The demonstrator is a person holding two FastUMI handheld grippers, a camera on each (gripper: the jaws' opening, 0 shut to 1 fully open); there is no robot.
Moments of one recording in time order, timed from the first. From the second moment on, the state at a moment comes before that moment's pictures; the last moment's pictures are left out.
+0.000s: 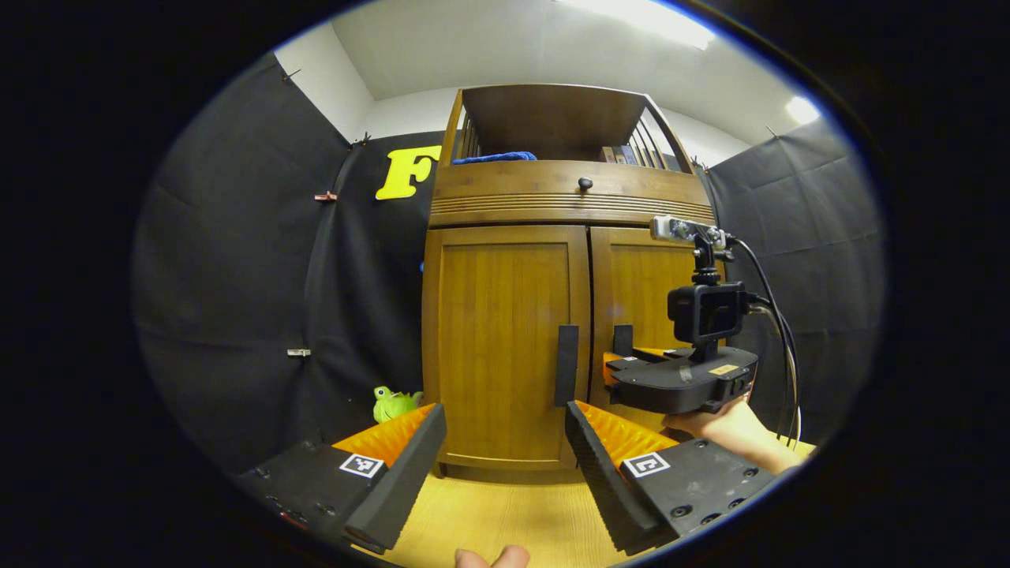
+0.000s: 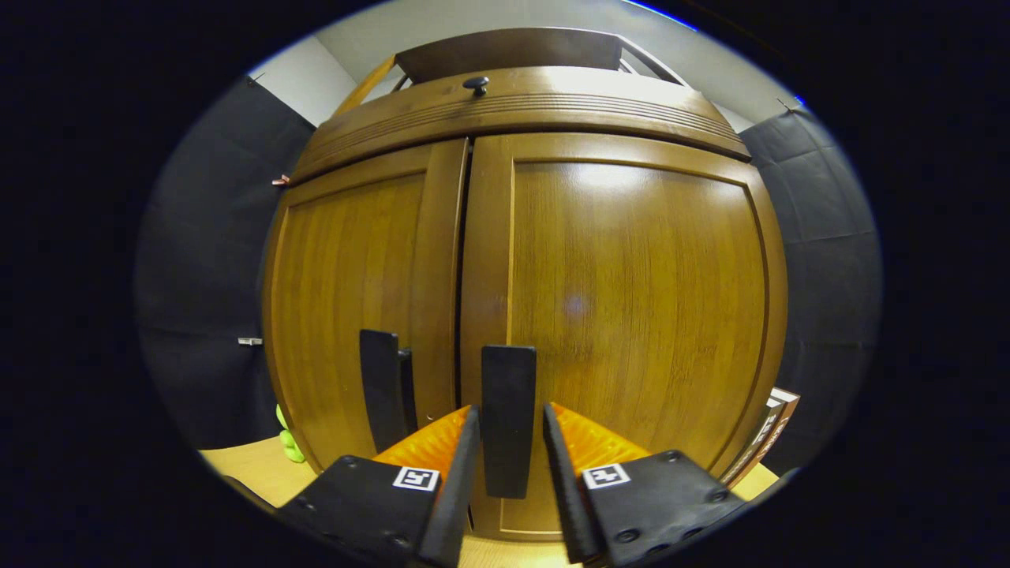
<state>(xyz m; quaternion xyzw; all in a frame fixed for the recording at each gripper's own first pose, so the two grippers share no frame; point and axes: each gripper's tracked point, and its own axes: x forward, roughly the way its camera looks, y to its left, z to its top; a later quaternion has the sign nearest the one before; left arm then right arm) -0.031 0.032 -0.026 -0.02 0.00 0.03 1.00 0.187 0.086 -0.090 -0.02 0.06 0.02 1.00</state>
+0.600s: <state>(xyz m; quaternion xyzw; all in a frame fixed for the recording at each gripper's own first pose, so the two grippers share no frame) -0.036 0.050 -0.032 -0.03 0.01 0.06 1.00 0.149 0.086 -0.084 0.01 0.07 0.07 0.99</state>
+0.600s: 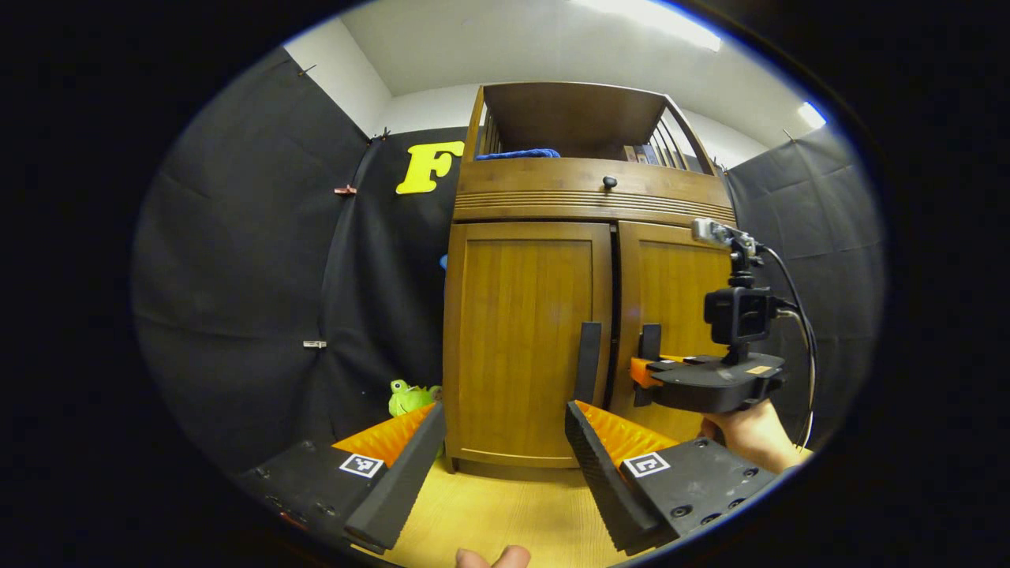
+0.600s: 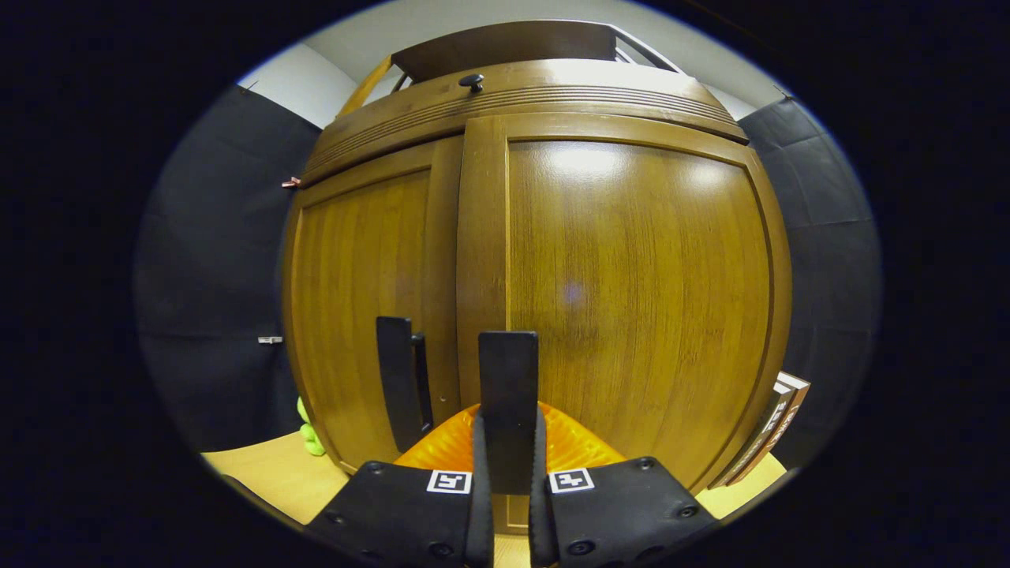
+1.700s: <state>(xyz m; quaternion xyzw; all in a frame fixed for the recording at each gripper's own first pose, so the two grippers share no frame) 0.013 -0.046 -0.032 -0.03 0.00 0.01 1.00 -0.029 -0.040 -0.038 0.04 0.06 0.14 0.99</state>
